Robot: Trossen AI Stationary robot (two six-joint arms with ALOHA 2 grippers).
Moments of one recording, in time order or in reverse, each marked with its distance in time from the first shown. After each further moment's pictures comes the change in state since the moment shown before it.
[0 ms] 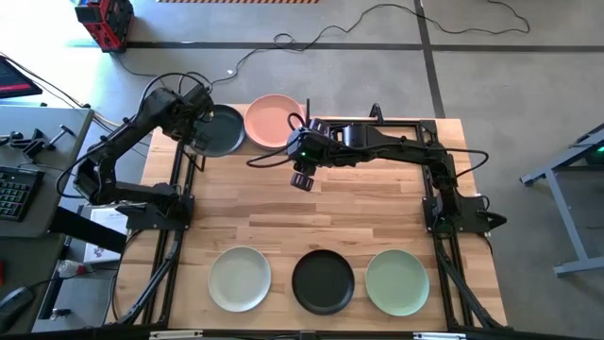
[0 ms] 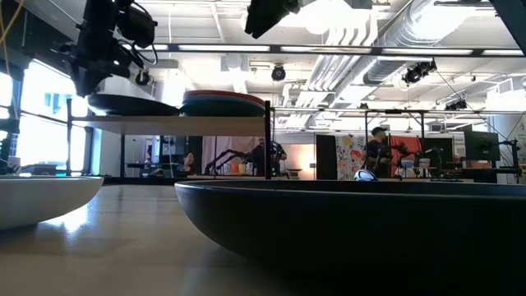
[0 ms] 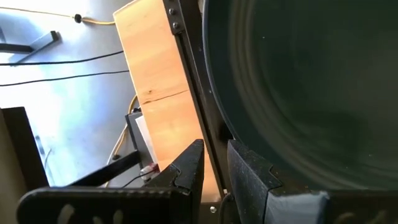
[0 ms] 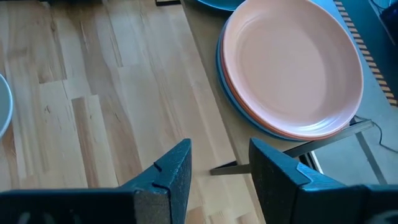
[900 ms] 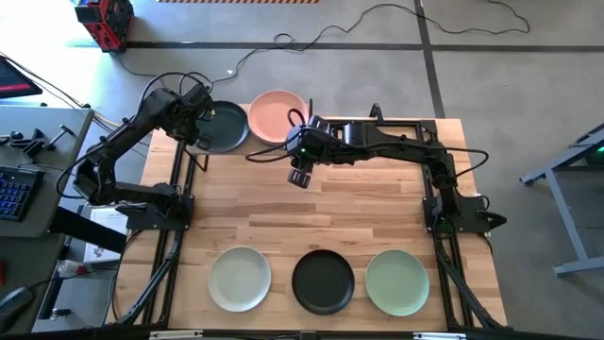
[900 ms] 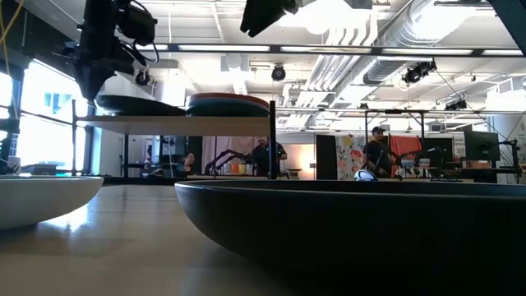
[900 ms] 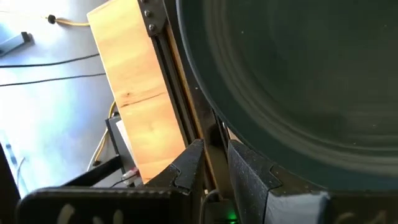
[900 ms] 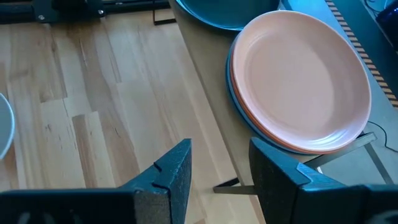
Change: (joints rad) left arm 0.000 -0.011 0.000 0.021 0.080 0.006; right arm -0.017 0.000 0.000 0.048 0.000 0.021
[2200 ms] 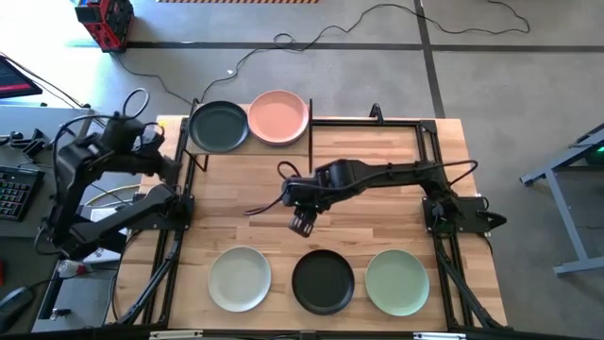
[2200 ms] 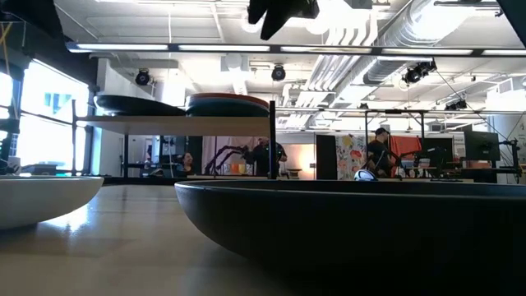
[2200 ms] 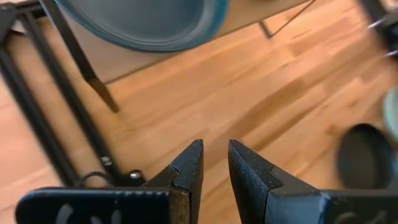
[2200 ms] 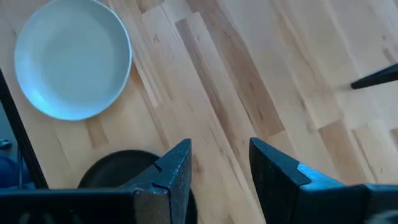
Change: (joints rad) left arm 0.000 -0.637 0.000 -0.094 0.577 0.048; right arm 0.200 0.082 -0.001 -0.206 -0.267 0.470
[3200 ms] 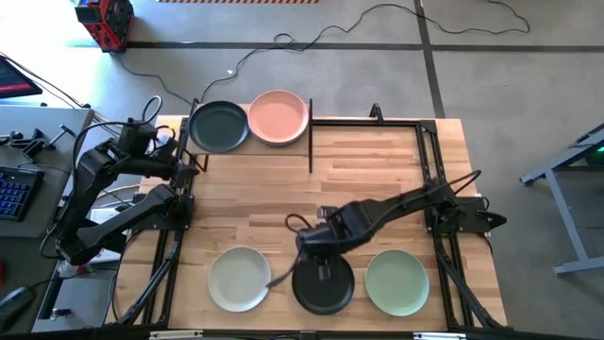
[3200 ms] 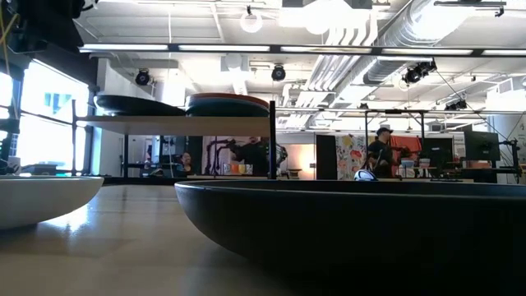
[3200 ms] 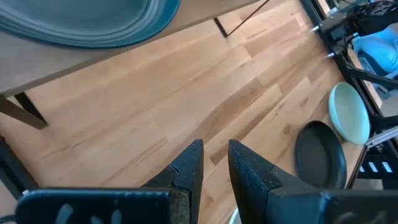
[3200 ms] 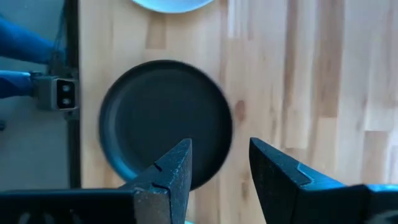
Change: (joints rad) left arm 0.000 -0.078 -0.237 0.220 0.208 -0.043; right arm 0.241 -0.001 0.000 -0.093 -0.029 -0.218
